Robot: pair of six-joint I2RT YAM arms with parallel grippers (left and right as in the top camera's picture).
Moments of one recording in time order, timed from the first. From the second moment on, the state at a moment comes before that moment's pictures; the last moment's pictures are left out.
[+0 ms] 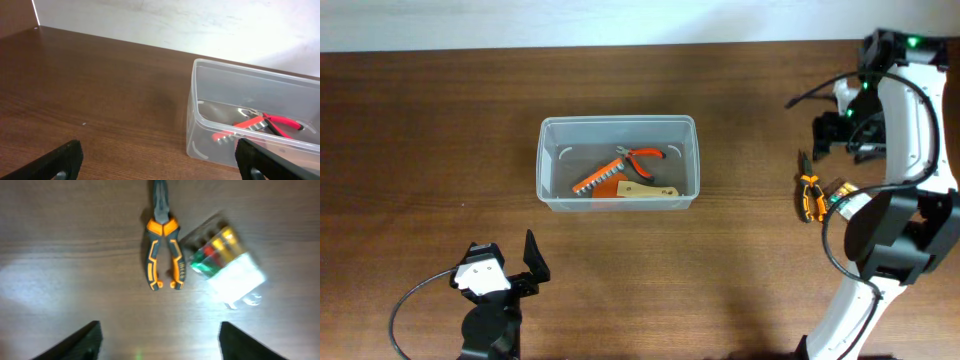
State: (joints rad) left arm -0.20 0.02 0.10 -0.29 -0.33 -0.22; right arm -0.23 2.15 2.08 -1.63 0.00 -0.14
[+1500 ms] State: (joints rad) left arm -0.20 0.02 0.10 -0.29 -0.33 -0.22; right arm -0.21 2.15 1.55 -1.25 -0.09 -0.21
